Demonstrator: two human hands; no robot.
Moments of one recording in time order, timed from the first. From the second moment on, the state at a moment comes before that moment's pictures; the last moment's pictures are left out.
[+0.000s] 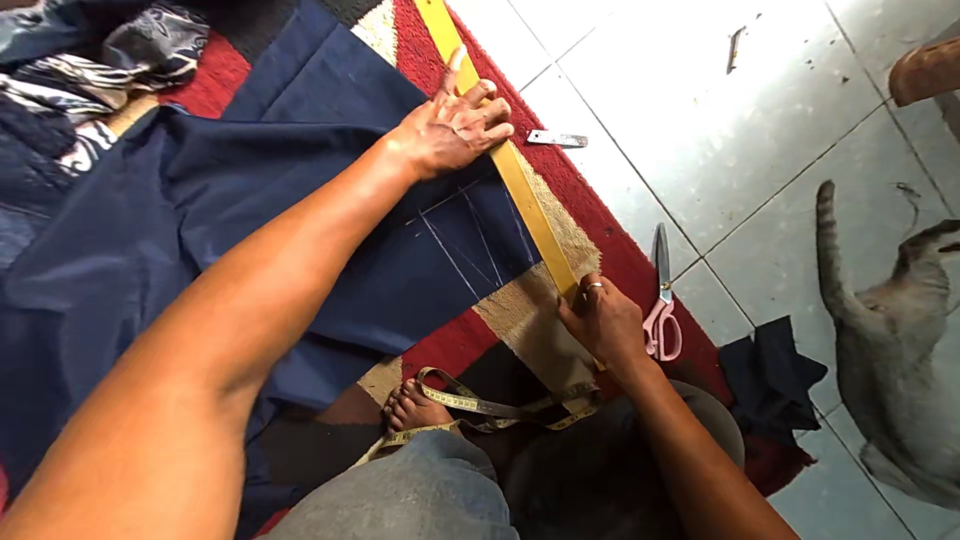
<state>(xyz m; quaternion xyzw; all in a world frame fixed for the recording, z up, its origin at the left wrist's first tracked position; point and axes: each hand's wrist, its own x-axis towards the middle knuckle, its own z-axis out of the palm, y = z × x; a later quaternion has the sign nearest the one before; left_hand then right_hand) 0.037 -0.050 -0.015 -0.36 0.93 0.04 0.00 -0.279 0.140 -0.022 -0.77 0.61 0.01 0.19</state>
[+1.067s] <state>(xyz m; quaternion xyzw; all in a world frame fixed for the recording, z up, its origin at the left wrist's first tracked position) 0.075 0.005 0.035 -0.31 0.95 -0.02 -0.05 -0.316 0.135 -0.020 -0.80 0.55 -0.13 0.20</state>
